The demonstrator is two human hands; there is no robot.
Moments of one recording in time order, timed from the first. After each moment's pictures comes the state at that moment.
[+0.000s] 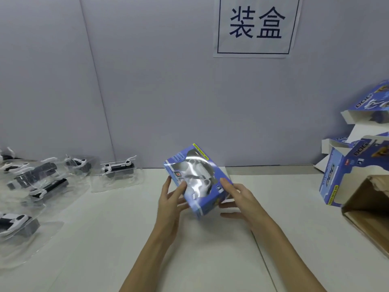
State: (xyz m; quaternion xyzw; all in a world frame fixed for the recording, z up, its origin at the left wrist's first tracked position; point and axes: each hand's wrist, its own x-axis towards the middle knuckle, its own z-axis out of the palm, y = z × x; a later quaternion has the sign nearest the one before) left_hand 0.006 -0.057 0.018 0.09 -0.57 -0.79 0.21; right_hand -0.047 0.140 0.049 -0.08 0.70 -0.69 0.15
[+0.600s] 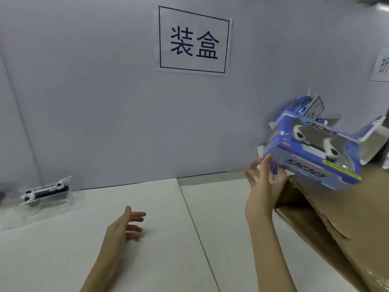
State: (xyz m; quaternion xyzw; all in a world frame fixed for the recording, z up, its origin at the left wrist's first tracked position) left_hand -0.013 -0.066 -0.015 0.08 -0.68 -0.71 0.17; right_hand -0.063 0.247 0.104 0.00 0.36 -0.87 -0.34
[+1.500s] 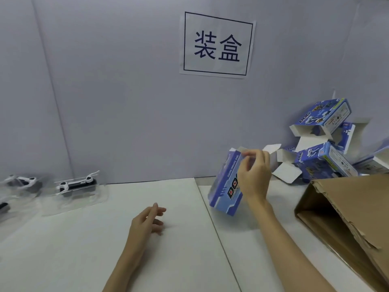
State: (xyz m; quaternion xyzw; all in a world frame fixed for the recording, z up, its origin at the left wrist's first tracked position) left_hand -0.009 -0.063 -0.010 0.07 -0.69 -0.70 0.19; right_hand -0.113 0.211 0.104 -0.07 0.75 -0.44 -0.50
